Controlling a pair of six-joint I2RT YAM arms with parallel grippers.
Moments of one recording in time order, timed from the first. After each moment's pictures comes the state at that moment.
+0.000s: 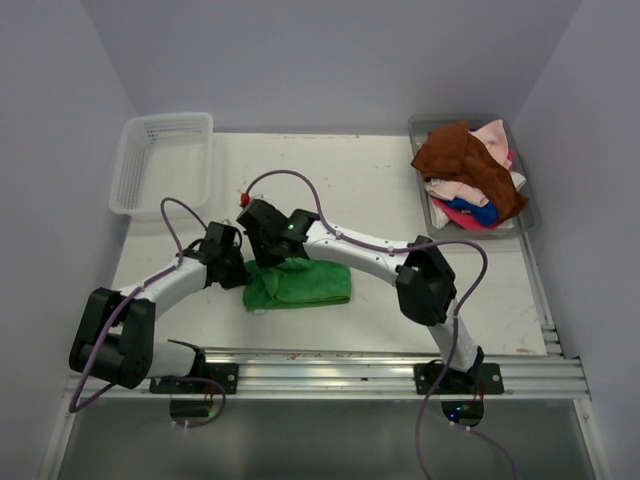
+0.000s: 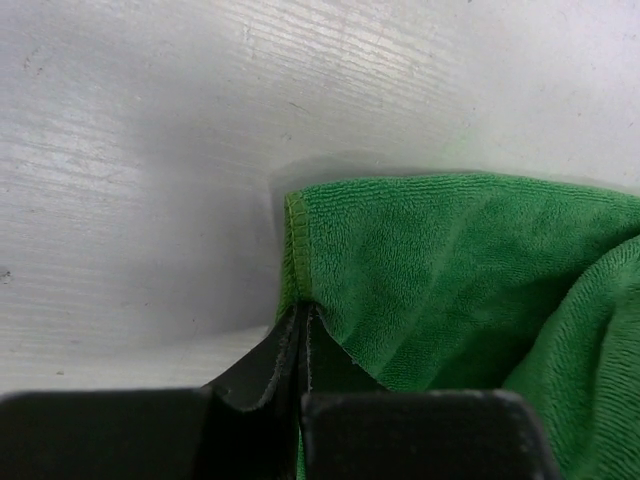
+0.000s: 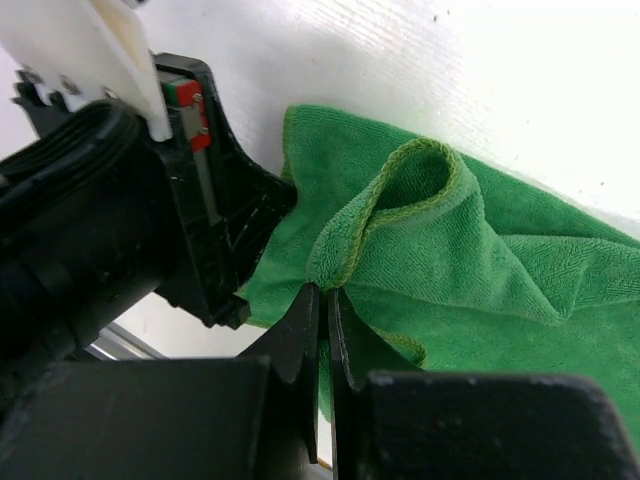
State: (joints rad) left arm -0.27 1.33 0.59 -0.35 0.02 -0.66; right arm 1.06 2.11 1.87 -0.71 0.14 0.58
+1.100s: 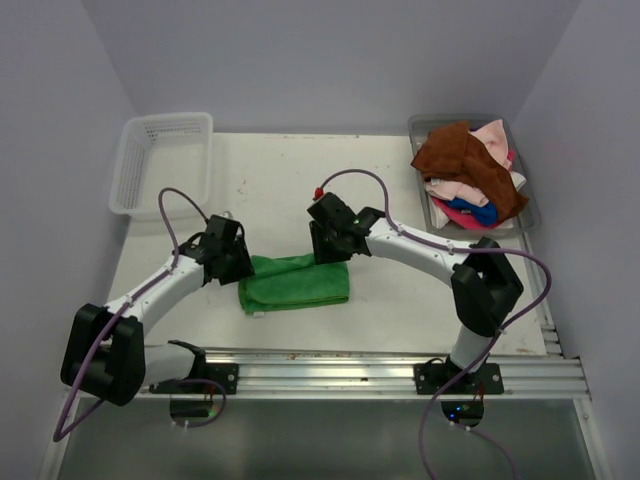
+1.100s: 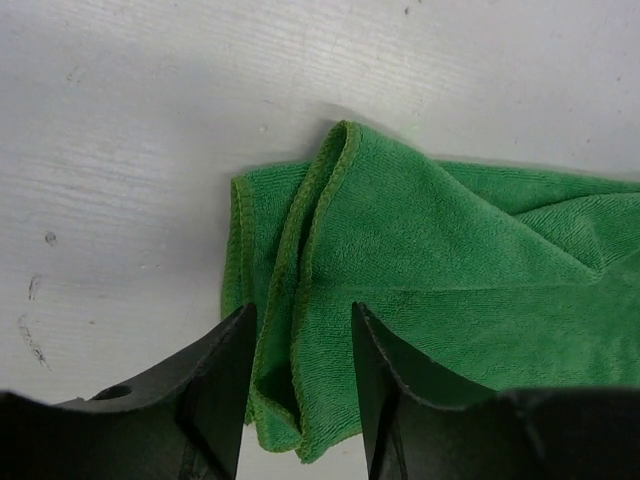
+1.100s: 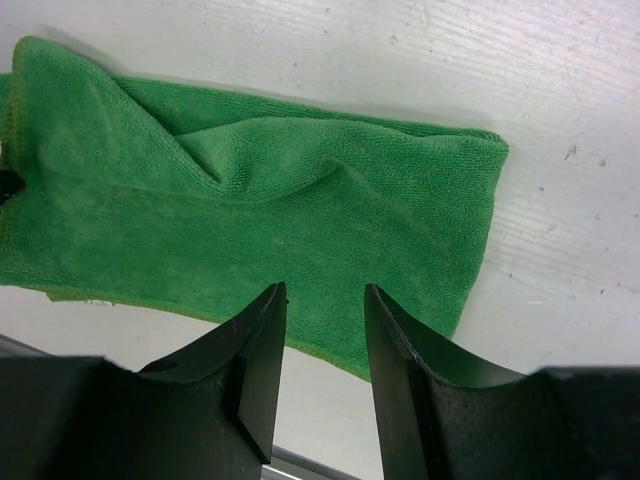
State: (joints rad) left arm -0.32 1.25 0.69 -0.50 -0.07 -0.65; right arm 0.84 1.76 1.34 -0.61 0.11 0.62
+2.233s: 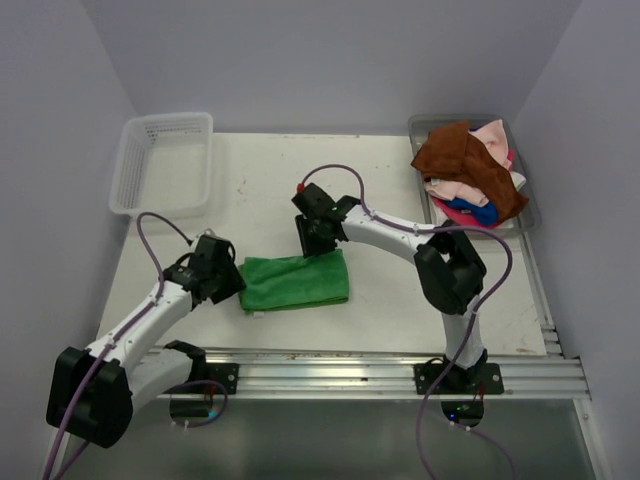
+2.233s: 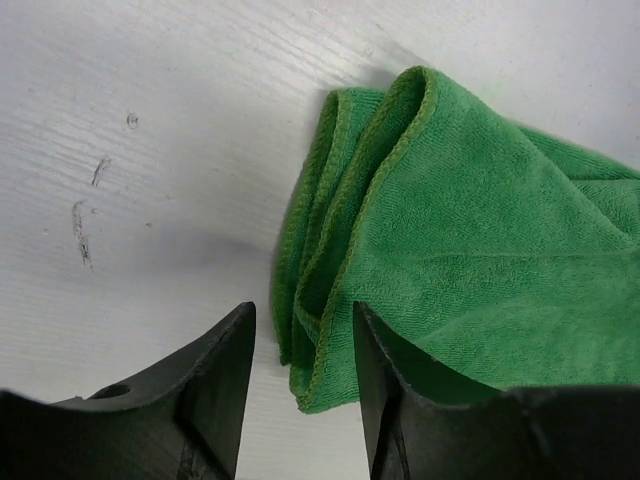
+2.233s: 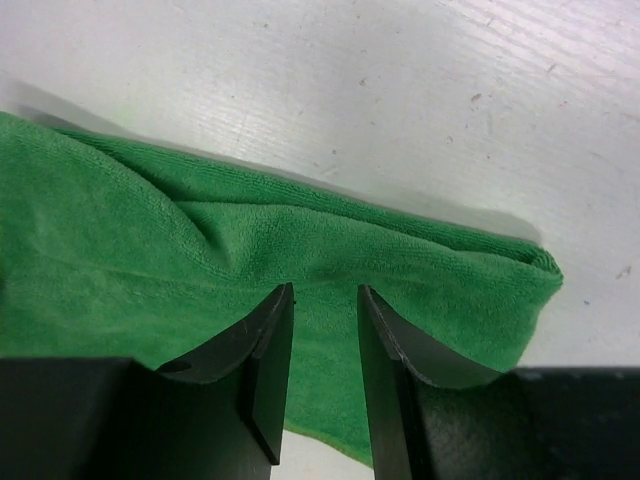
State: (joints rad) left arm -0.32 1.02 0.55 -0.60 -0.12 -0.82; right arm 0.81 1.97 1.54 -0.63 0.06 0.54
